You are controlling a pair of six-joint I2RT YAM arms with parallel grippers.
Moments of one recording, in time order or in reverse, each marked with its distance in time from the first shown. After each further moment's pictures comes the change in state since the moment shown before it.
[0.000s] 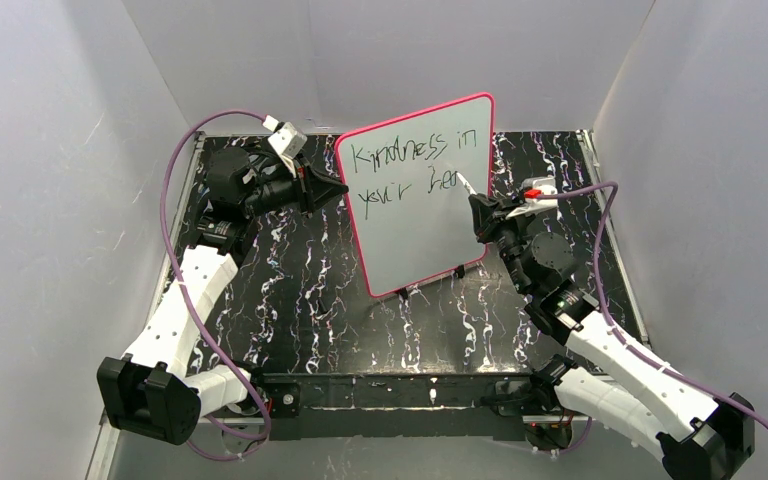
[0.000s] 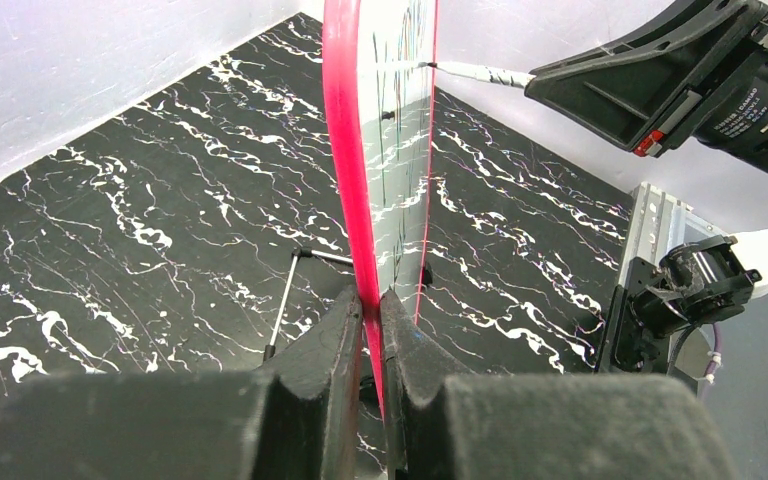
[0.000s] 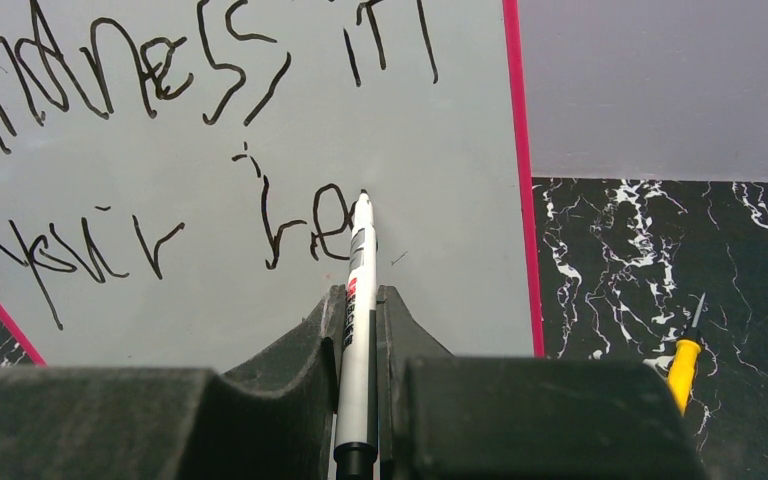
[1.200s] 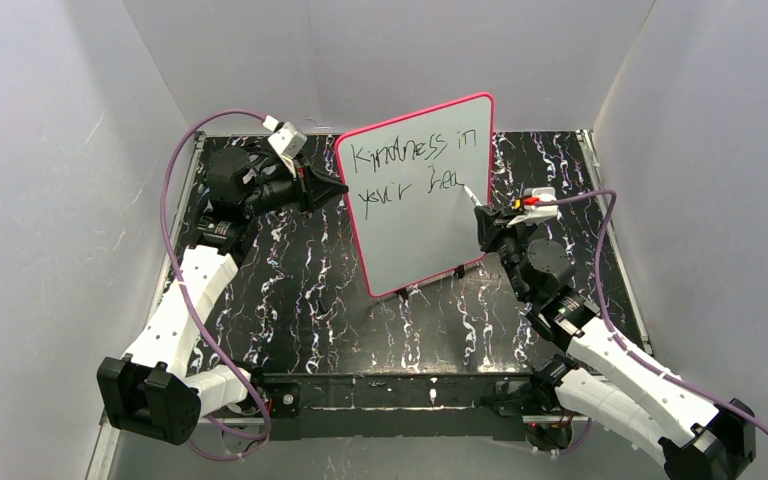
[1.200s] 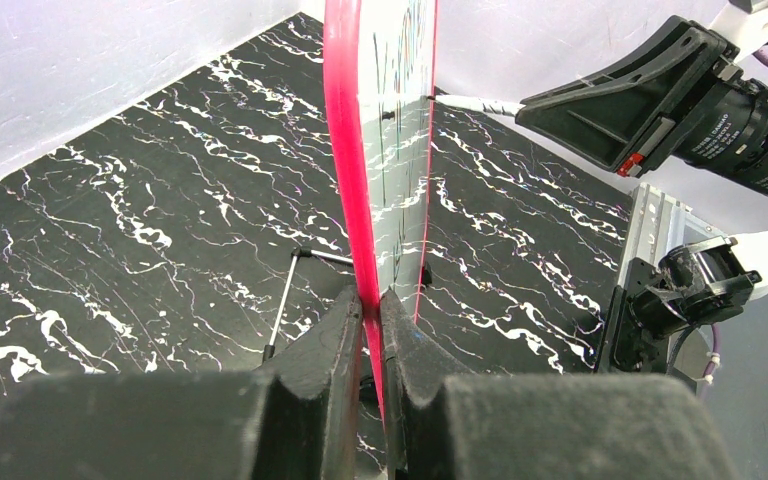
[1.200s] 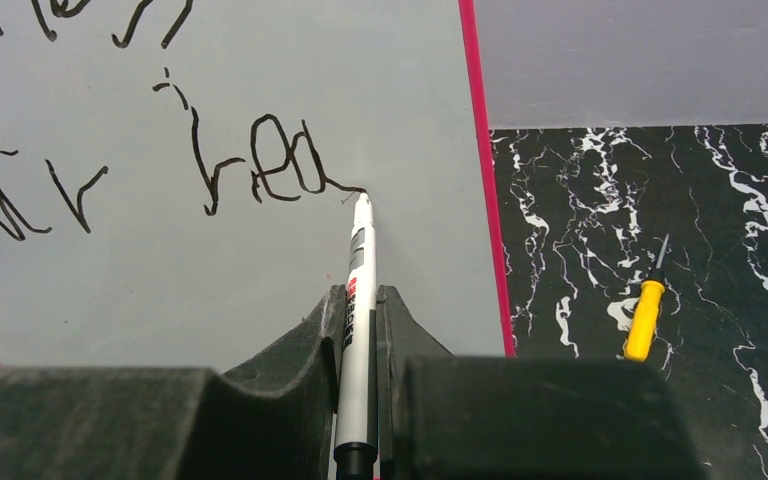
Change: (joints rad) left arm 0.000 0.000 0.000 0.000 -0.001 -0.003; right arm 0.000 -0.039 -0.056 -0.066 0.056 0.018
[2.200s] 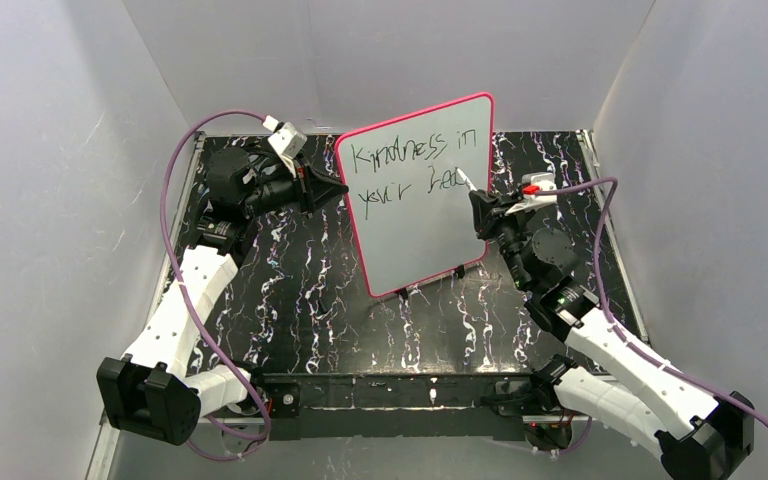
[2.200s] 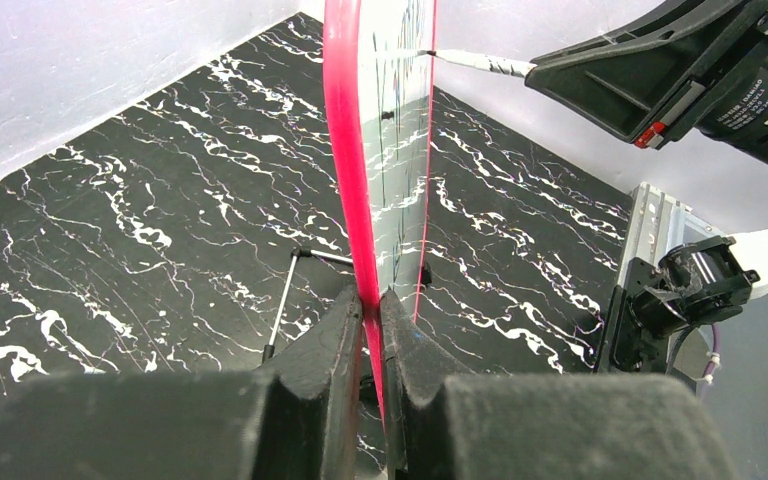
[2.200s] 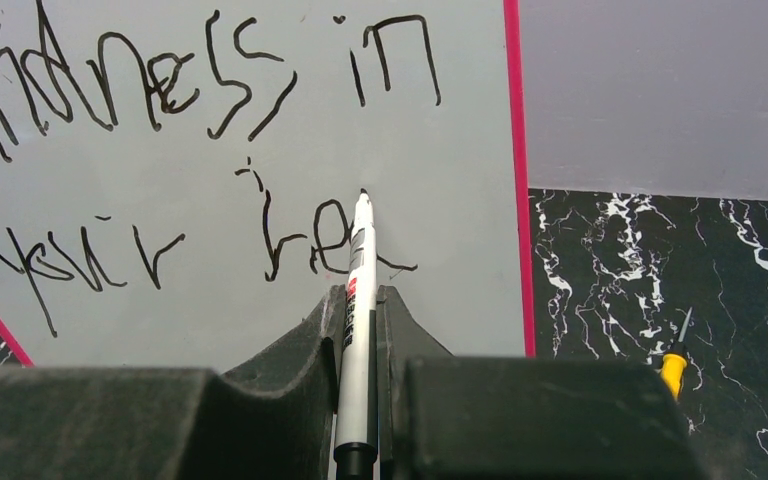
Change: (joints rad) left arm -0.001 -0.002 0.000 -0.001 0.001 0.000; right arm -0.006 0.053 0.087 0.051 -0.068 -0.053
